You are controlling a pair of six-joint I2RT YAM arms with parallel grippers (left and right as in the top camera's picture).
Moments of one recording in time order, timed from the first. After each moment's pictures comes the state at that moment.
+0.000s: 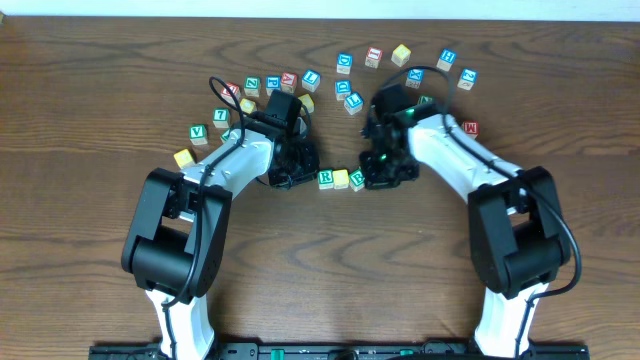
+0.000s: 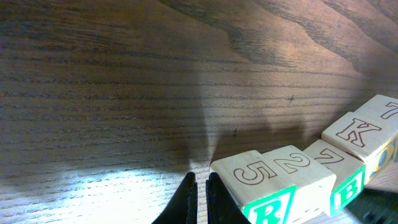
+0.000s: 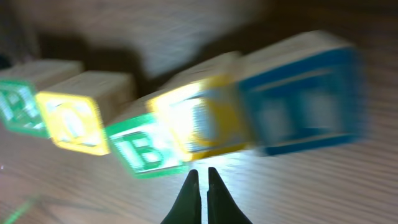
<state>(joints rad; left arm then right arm) -0.36 1.99 1.25 -0.57 0.38 -0.57 0.39 2.03 1.42 -0.91 -0.27 0.22</state>
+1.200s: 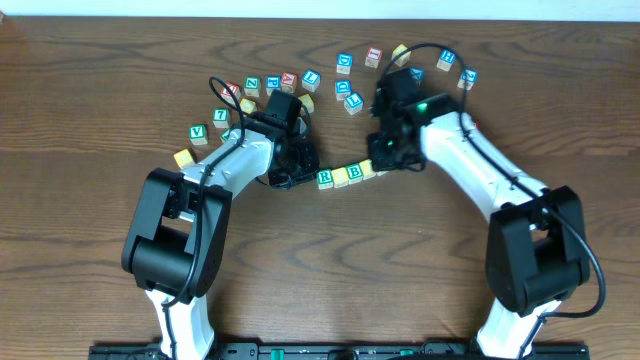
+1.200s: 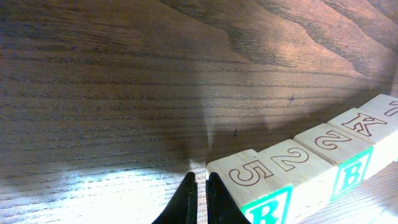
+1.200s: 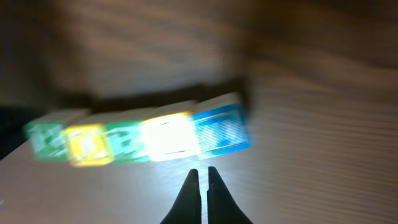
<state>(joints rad) -0.36 1.99 1.25 -0.57 0.38 -0.57 0.36 1.93 1.45 -0.87 -0.11 0.23</state>
